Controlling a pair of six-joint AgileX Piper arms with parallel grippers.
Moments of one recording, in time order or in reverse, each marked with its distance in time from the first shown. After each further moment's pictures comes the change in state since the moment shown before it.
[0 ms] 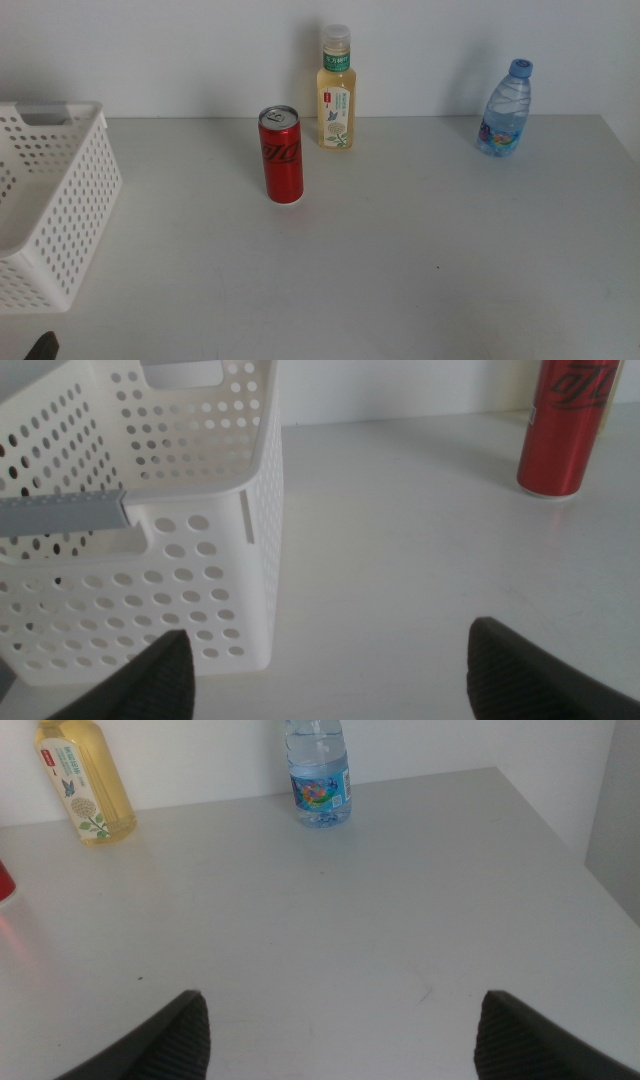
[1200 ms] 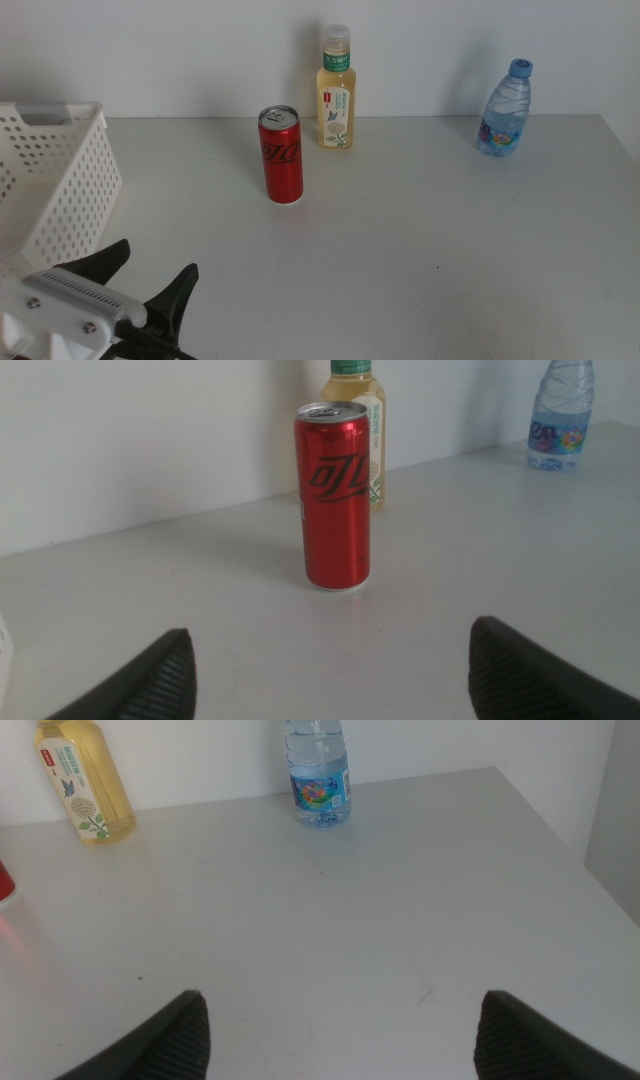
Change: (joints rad) left arm -0.413 1.195 -0.003 -0.048 -1.315 0.000; right arm 0.000 0.000 0.000 0.000 0.000 0.000
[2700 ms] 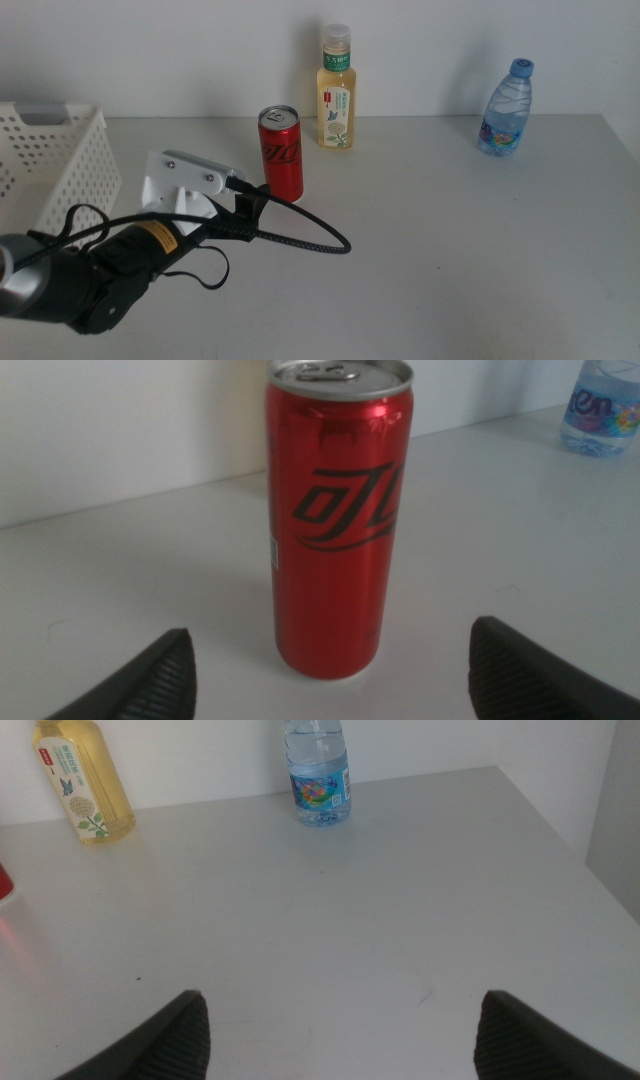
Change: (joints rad) left arm 0.133 0.583 -0.565 0.272 0.093 -0.199; right arm 0.000 0.000 0.000 0.000 0.000 0.000
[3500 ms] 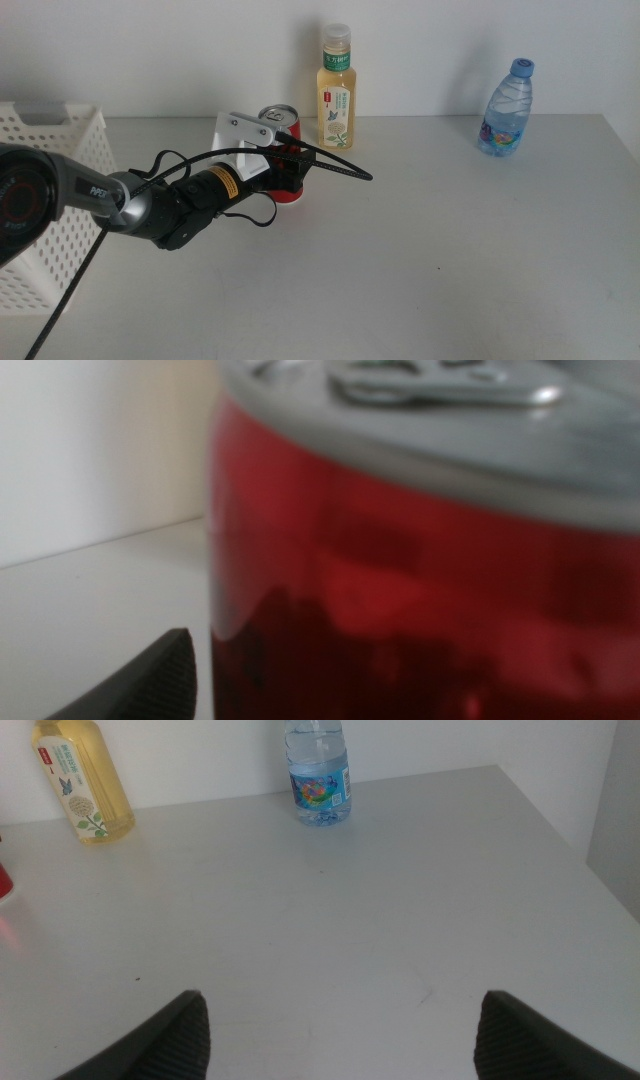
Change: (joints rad) left arm 0.029 0.412 -0.574 0.276 0.090 -0.251; right arm 0.000 0.000 0.000 0.000 0.000 0.000
